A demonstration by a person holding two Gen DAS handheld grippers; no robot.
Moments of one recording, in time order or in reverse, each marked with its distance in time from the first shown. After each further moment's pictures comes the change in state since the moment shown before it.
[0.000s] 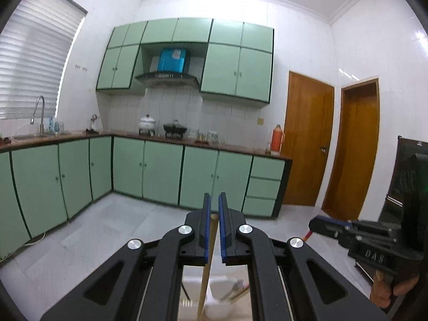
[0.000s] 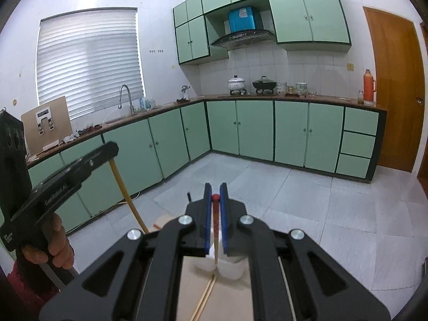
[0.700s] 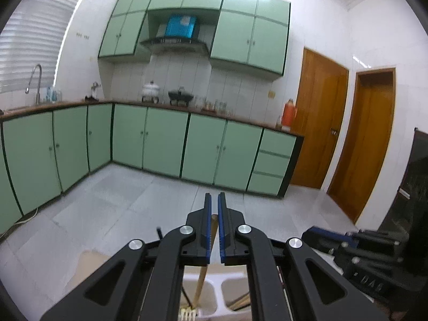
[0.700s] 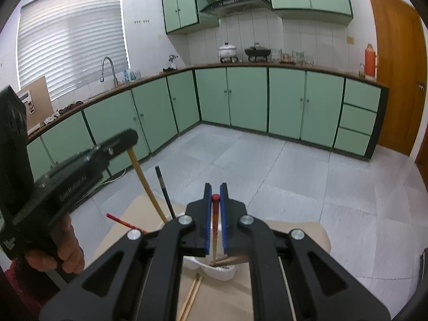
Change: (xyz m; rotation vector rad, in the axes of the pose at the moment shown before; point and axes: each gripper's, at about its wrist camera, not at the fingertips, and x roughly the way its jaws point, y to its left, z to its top) left arm 0.123 0.032 -0.074 -0.057 0.187 0.018; right arm 0.124 -0.020 -0.045 0.022 0.181 -0.044
